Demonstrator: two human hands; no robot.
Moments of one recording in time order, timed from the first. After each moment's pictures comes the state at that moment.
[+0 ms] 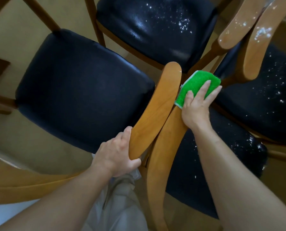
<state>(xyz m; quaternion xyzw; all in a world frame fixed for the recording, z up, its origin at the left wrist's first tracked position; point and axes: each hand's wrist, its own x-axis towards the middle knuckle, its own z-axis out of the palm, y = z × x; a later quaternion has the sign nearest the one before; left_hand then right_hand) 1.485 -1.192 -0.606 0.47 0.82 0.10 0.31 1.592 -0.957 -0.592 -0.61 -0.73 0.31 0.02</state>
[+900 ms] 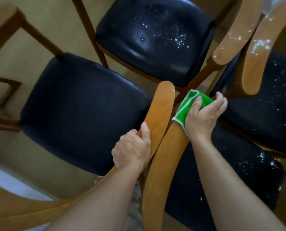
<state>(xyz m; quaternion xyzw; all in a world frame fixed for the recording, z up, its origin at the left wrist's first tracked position) 1.506 -1.077 -0.602 0.18 0.95 0.11 0.23 1.586 -0.922 -0.608 -0.65 -0.65 0.30 0.24</state>
